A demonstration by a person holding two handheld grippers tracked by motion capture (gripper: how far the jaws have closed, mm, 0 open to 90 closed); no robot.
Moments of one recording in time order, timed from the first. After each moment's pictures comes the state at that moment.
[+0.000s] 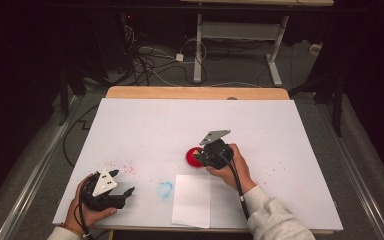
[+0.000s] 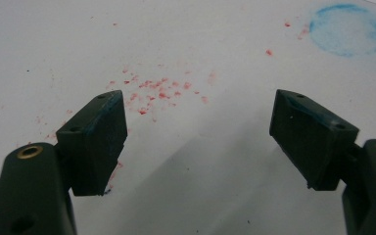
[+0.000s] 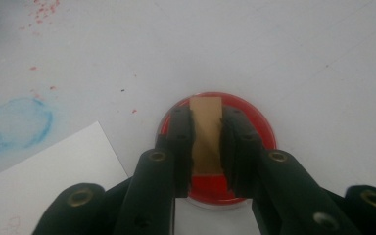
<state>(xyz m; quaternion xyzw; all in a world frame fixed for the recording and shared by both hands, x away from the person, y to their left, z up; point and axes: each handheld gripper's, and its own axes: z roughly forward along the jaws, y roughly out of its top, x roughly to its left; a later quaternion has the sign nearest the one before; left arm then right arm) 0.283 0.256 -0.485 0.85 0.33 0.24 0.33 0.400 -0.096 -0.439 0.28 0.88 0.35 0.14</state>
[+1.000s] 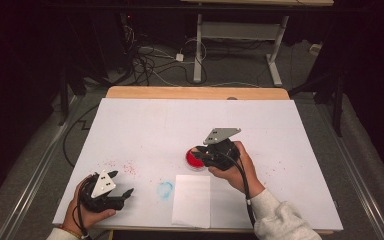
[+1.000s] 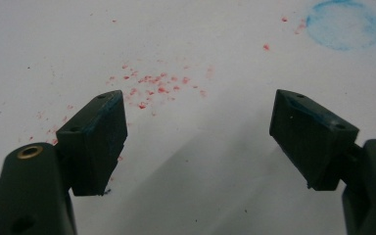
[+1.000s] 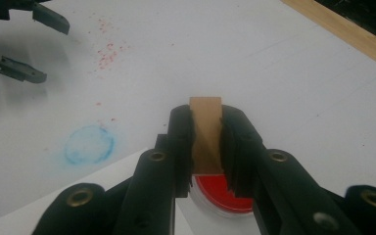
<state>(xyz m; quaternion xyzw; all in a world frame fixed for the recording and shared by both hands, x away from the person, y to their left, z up) 0.280 0.259 -0.484 0.85 0.33 0.24 0.33 0.369 -0.101 -0.392 0.23 0.87 0.40 0.15</state>
